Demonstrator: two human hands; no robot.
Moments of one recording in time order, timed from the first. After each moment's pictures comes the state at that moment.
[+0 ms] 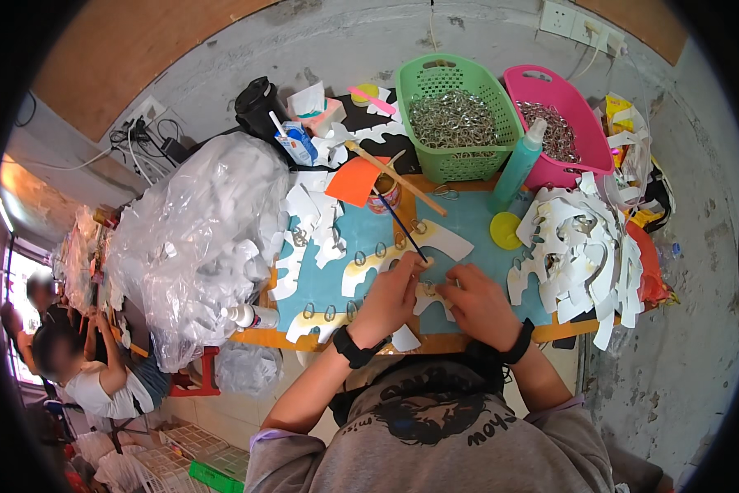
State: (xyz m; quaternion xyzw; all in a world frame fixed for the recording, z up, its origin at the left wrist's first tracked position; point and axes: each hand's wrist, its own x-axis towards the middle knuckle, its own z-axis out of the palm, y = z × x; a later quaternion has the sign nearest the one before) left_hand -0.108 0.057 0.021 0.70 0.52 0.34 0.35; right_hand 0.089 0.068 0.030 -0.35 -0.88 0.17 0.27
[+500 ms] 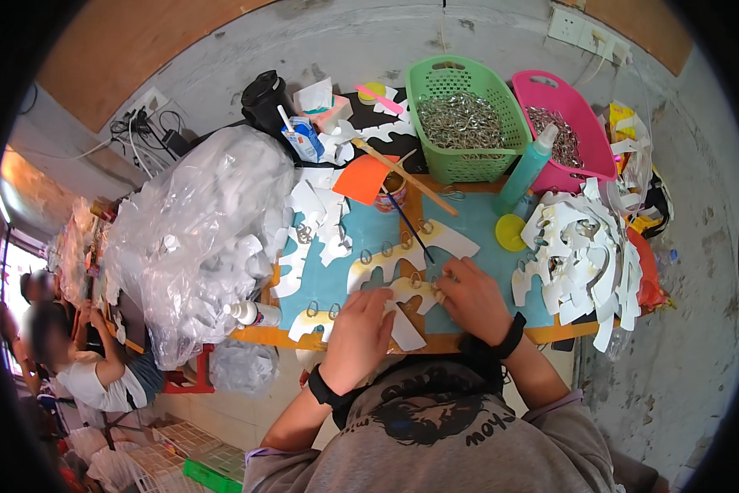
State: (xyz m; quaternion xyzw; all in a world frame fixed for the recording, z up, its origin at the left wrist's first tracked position) left_hand -0.136 -0.001 0.062 0.72 0.59 0.32 0.18; right_hand 0.070 0.074 0.026 -0.37 -0.89 0.12 0.24
